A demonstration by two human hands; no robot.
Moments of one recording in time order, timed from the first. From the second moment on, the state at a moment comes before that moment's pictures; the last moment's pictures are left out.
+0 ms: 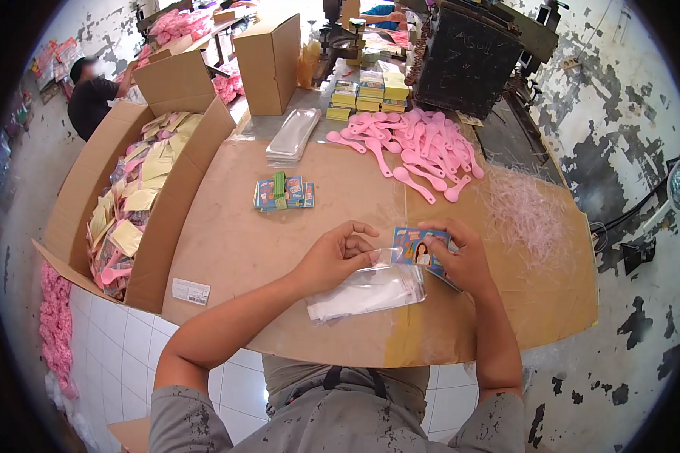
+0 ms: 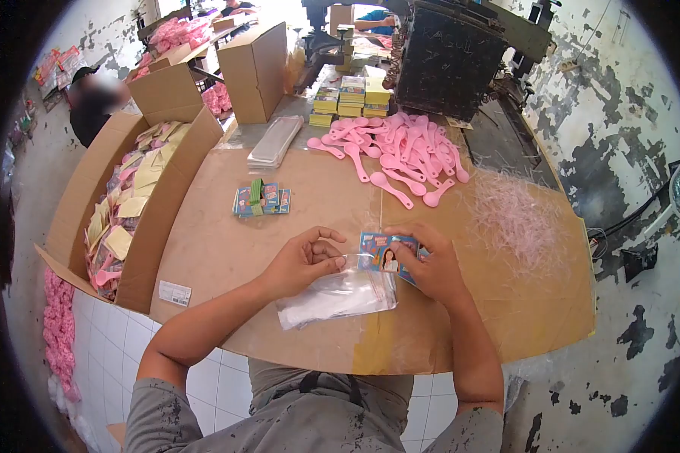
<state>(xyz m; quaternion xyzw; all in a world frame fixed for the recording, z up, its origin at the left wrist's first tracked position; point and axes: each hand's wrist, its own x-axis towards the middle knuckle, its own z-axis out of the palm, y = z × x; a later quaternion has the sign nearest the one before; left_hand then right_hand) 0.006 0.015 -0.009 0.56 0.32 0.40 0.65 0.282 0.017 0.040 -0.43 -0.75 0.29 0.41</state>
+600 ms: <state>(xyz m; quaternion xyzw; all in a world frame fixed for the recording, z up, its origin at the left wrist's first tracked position) 0.003 0.010 -0.003 0.67 0.46 0.40 0.41 0.258 0.006 0.035 -0.31 -0.89 0.21 0.24</state>
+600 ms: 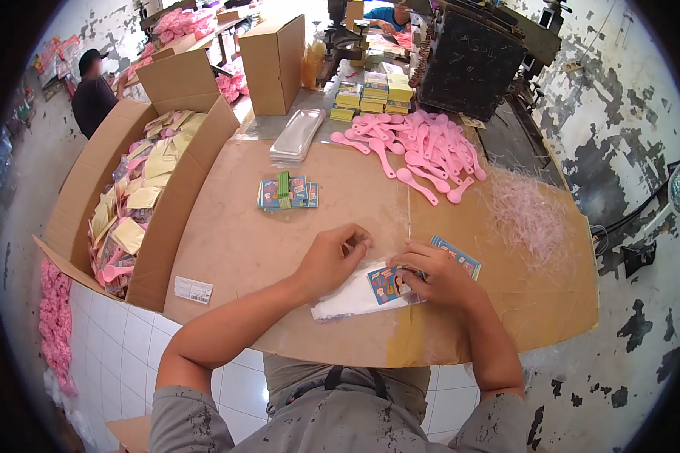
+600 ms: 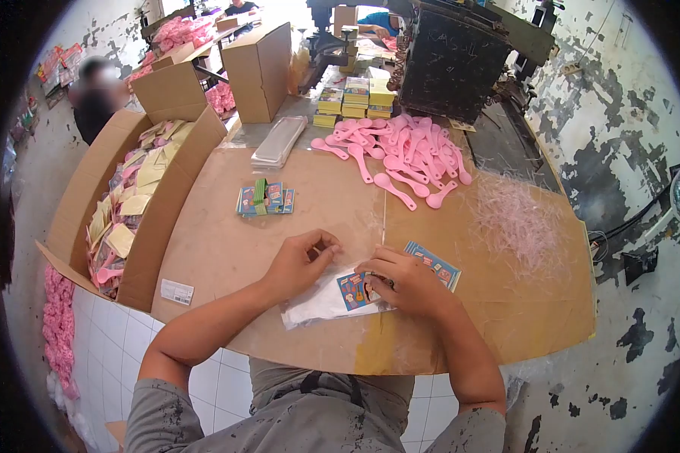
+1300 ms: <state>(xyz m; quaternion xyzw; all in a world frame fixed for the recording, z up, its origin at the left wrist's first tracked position) -0.004 0.014 0.017 0.57 0.32 0.45 0.61 0.259 0.012 0.029 -0.42 -0.65 0.38 0.51</state>
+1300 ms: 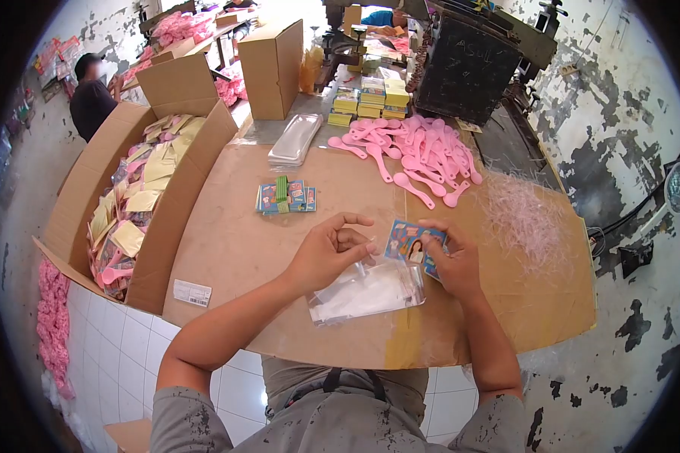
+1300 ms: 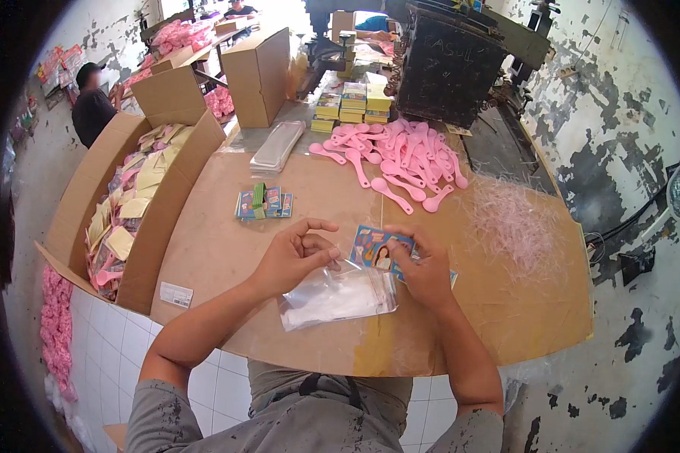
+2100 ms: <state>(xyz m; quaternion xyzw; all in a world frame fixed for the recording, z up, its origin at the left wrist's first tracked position) 0.002 0.003 0.014 0.61 0.33 0.39 0.61 0.239 -0.006 0.040 -0.39 -0.83 0.20 0.33</state>
